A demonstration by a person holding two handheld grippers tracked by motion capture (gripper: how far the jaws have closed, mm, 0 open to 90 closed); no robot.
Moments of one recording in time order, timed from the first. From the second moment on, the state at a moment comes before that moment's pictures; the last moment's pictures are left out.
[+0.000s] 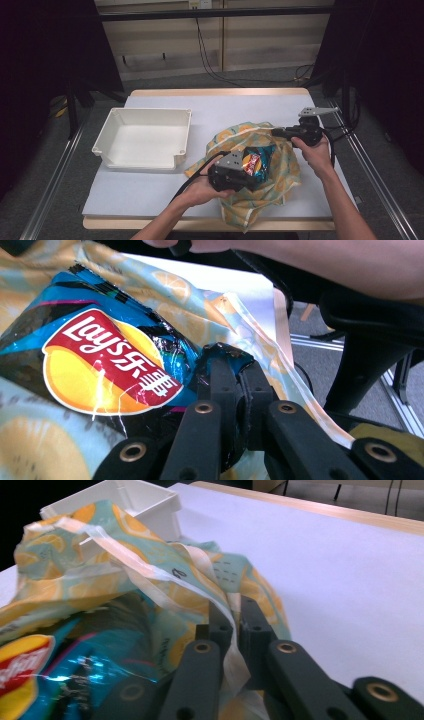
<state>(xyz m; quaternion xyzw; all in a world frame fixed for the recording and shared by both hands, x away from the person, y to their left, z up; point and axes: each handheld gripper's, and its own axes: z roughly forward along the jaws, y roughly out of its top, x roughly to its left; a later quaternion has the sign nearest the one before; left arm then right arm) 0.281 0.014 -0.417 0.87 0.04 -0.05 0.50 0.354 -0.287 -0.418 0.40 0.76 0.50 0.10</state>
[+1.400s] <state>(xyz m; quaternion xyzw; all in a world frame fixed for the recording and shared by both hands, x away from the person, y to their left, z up) 0.311 0.023 -0.342 0.79 0.08 -0.02 0.60 0.365 -0.286 -0.417 0.40 0.76 0.50 0.12</state>
